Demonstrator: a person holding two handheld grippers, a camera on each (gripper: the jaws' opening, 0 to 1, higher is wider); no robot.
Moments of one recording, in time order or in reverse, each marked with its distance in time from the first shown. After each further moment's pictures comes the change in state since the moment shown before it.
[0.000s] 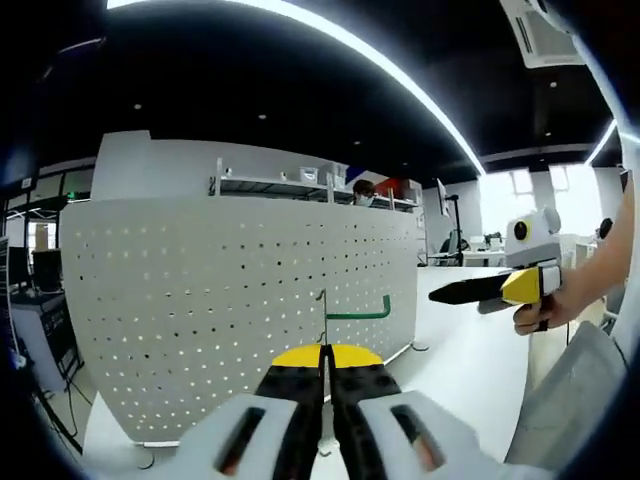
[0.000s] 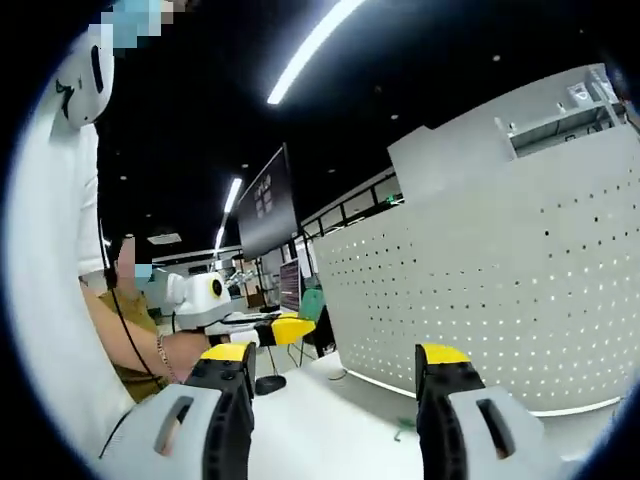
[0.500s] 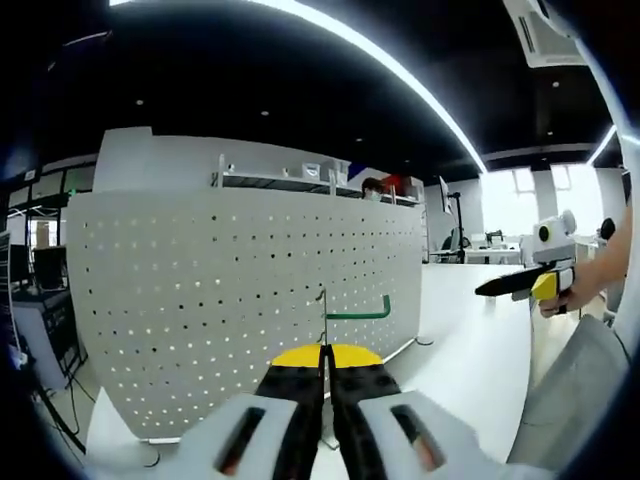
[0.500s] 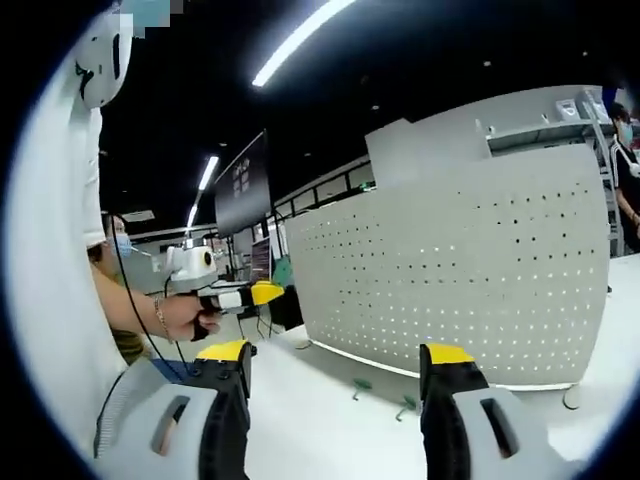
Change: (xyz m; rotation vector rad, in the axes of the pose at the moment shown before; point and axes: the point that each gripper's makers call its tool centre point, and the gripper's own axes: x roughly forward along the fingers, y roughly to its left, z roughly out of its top) left arm -0.005 0.014 -0.007 0.000 0.011 0.009; right arm -0.065 -0.017 -0.014 -0.040 0.059 -0.113
